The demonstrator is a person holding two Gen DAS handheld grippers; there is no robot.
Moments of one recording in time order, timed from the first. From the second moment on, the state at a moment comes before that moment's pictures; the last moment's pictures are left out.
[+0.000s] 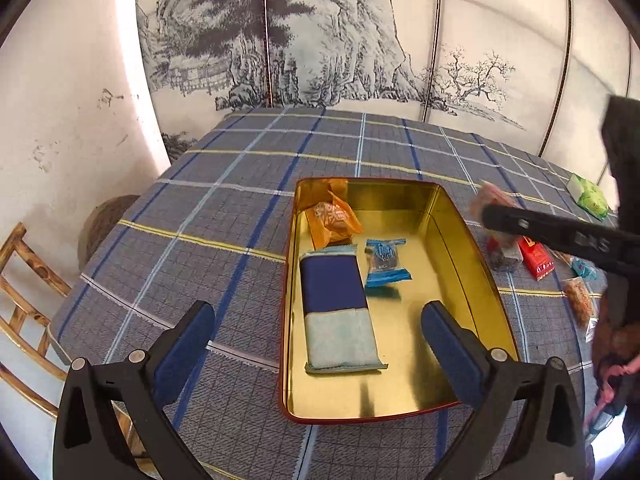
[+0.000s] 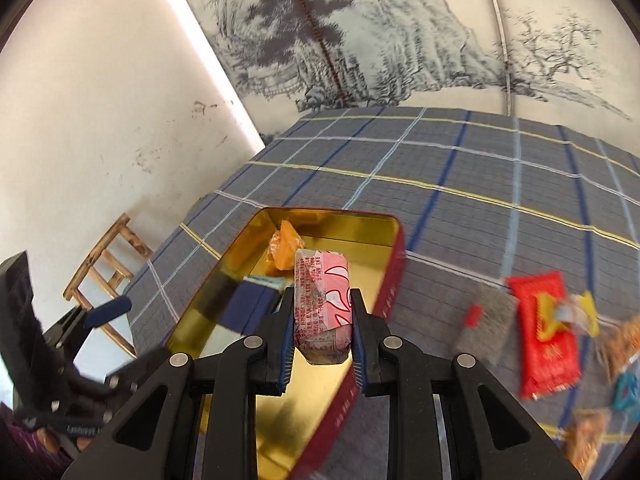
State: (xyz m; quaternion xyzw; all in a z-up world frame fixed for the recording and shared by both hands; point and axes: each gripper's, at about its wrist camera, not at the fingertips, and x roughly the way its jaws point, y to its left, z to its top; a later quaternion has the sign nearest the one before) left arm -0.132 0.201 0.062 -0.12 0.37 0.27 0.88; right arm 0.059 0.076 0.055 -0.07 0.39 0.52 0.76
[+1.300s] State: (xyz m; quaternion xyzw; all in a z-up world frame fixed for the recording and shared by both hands) left arm -0.135 0.216 0.048 -0.11 0.38 0.27 0.88; right arm 0.077 0.156 0.052 -0.08 0.39 0.51 0.76
